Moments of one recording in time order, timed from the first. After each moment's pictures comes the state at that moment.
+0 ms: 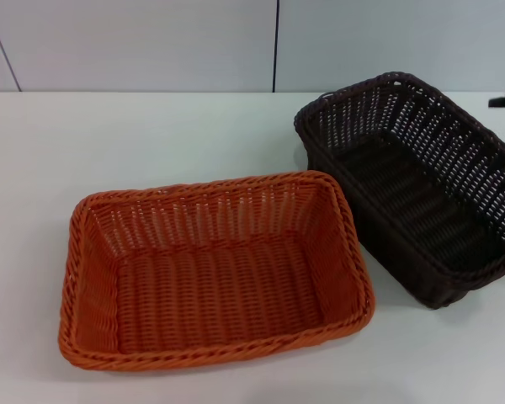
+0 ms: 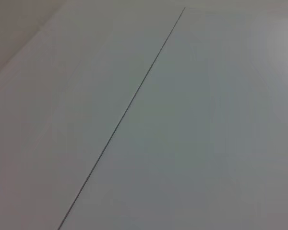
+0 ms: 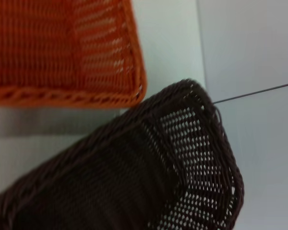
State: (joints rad) left arm -0.31 -2.07 -2.77 -0.58 0.63 -1.23 2.21; right arm 0.33 1.77 -1.71 -2.06 0.45 1.39 -1.03
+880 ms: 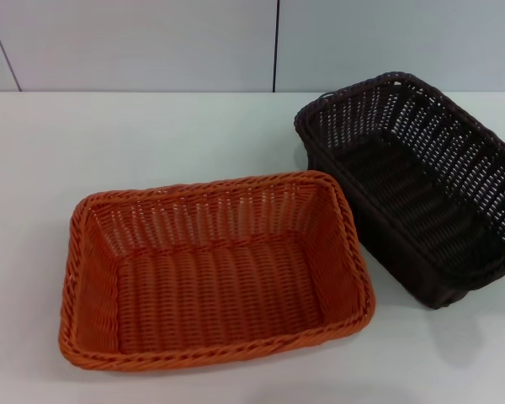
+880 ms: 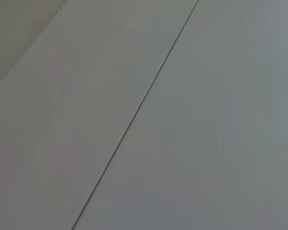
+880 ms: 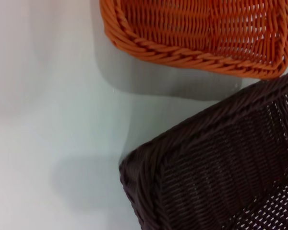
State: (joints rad) left arm -0.31 -2.06 -2.78 -0.55 0.64 -1.16 2.22; right arm 0.39 1.78 -1.80 -2.07 0.45 1.69 -1.04
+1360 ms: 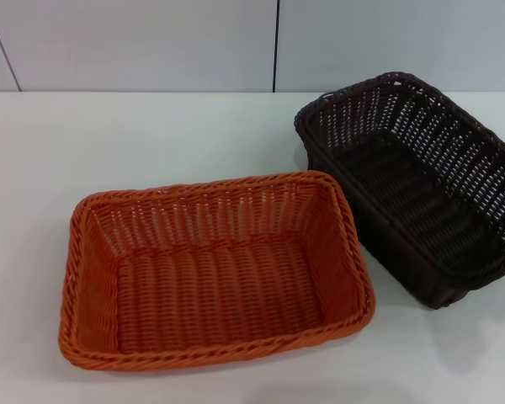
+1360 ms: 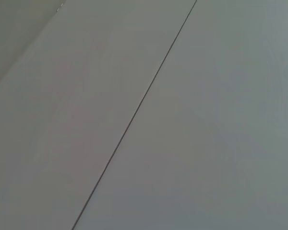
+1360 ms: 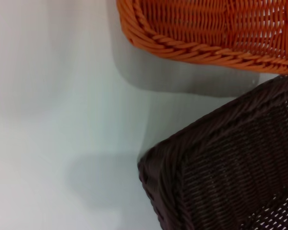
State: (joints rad) left arm -0.31 -2.06 -2.78 -0.54 0.64 -1.16 2.23; right arm 0.39 1.79 -1.80 -2.06 0.46 1.72 -1.04
